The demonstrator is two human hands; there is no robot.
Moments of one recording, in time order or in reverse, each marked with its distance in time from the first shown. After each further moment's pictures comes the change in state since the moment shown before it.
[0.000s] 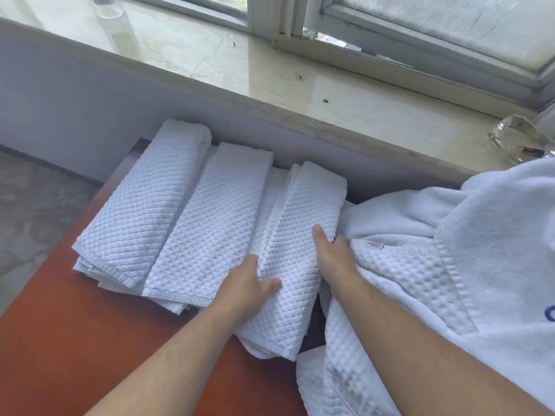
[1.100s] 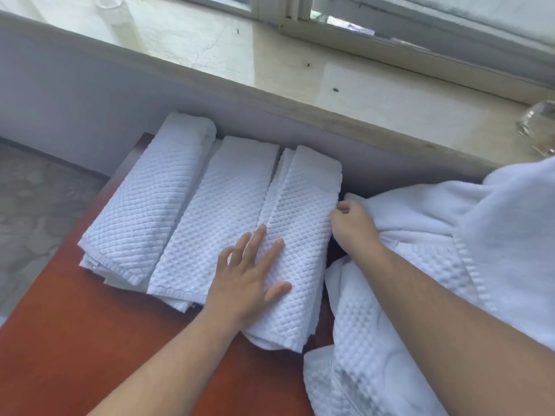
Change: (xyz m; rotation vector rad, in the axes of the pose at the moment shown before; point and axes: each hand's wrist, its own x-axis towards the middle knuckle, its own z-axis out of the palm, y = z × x) left_hand 0.012 -0.029 0.008 0.621 0.299 0.451; right_hand 0.034 -0.039 -0.016 -0.267 0.070 -0.252
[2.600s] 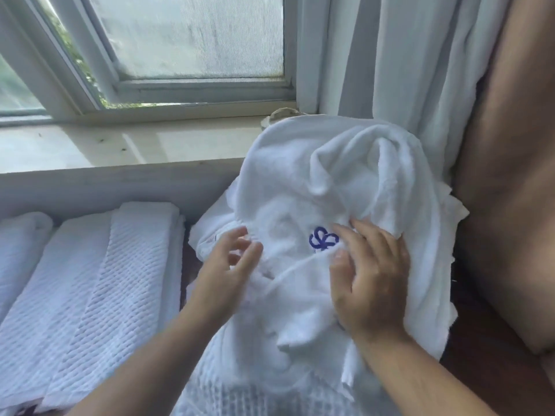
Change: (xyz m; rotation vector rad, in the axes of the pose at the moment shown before) left_hand 0.028 0.285 -0.028 -0.869 0.033 0.028; right_hand -0.148 0.187 -0.228 -0.214 0.977 -0.592
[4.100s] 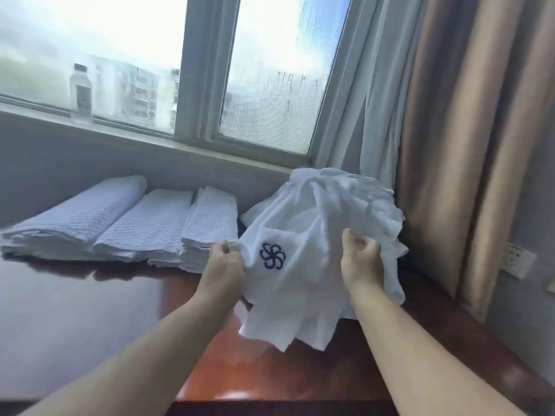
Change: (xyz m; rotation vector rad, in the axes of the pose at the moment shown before) left_hand -0.250 -0.176 -0.101 -0.624 0.121 0.159; right_hand -0.227 -0.140 -0.059 0.442 -0.005 0.514
